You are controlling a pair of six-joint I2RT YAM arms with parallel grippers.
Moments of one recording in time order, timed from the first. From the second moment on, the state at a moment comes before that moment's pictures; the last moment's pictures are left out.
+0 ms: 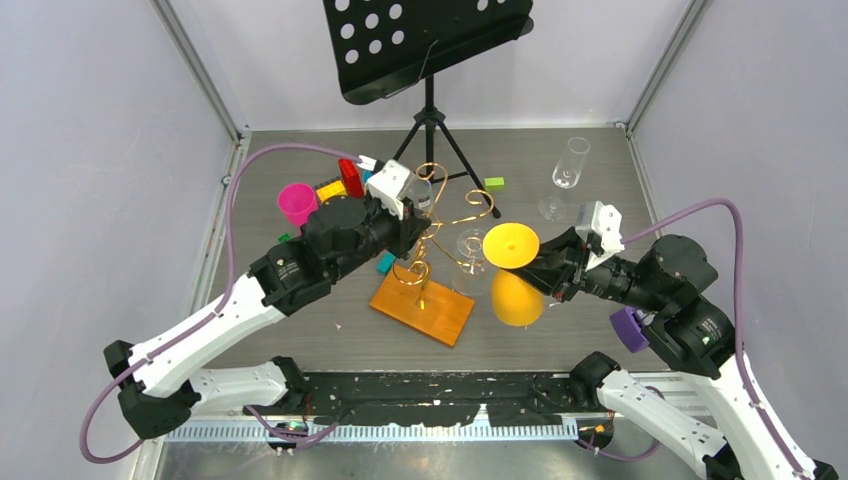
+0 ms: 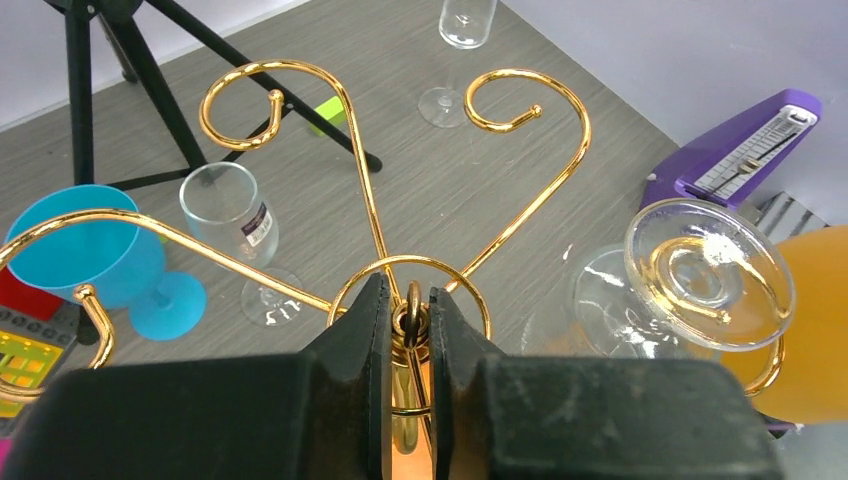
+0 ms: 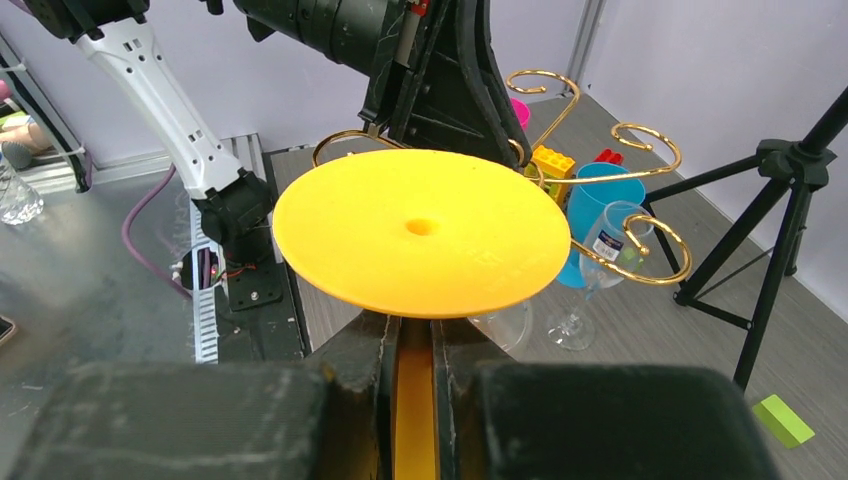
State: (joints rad) left arm -0.95 1.09 1.22 -0.34 -0.18 -0.19; right arm 0.62 0.62 1.09 -0.43 -0.57 -0.01
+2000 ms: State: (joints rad) left arm -0.84 1.06 1.23 -0.37 0.14 -0.07; right arm 0.62 0.55 0.92 -0.20 -0.75 0.06
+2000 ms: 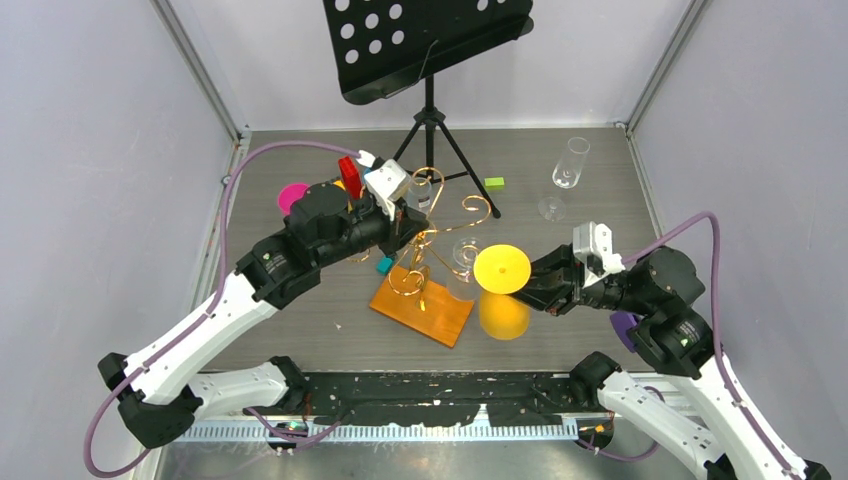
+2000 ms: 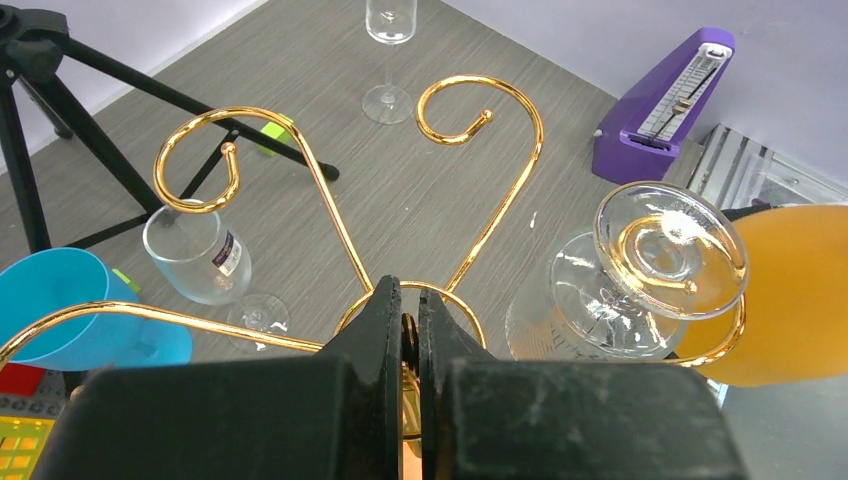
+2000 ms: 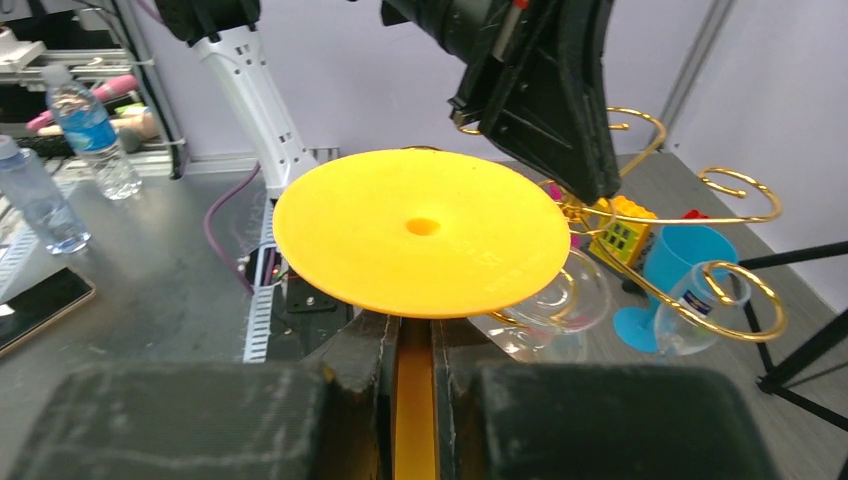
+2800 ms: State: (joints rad) left arm -0.84 1.09 1.26 -0.40 0.11 -0.09; right arm 1.04 0.72 0.90 -0.13 -0.44 -0.02
